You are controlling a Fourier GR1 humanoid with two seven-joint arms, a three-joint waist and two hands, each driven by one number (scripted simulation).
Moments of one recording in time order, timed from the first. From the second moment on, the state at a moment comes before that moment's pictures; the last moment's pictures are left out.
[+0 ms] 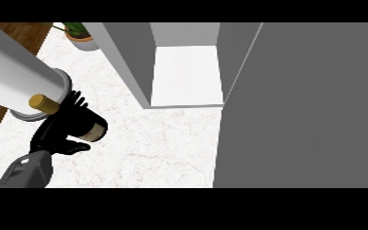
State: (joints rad) left arm -0.40 0.34 0.36 -0.45 0.05 -0.56 -0.51; right arm 0.10 -0.23 0.39 -2.52 -0.05 -0.09 0.45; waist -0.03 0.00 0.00
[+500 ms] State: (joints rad) left arm -0.47 0.31 0.40 -0.36 0.11 -0.58 -0.49; right arm 0.13 -0.24 0.39 -2.52 -0.05 -0.08 0.44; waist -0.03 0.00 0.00
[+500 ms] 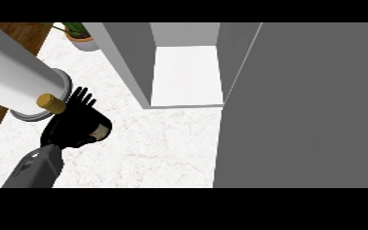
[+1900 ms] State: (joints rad) left arm -0.33 0.13 0.36 -0.60 0.13 -0.39 -0.74; right arm 0.10 -0.22 0.37 -2.51 -0.05 -0.10 0.46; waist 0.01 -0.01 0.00
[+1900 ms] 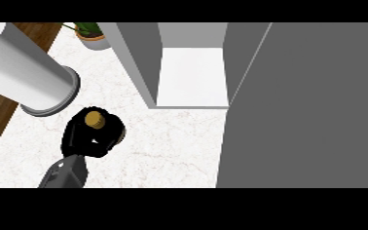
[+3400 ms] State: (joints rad) left arm -0.26 0.00 -0.33 -1.54 0.37 0.42 -0.14; right arm 0.10 -0.23 0.34 -2.51 -0.06 -0.07 0.47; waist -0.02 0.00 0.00
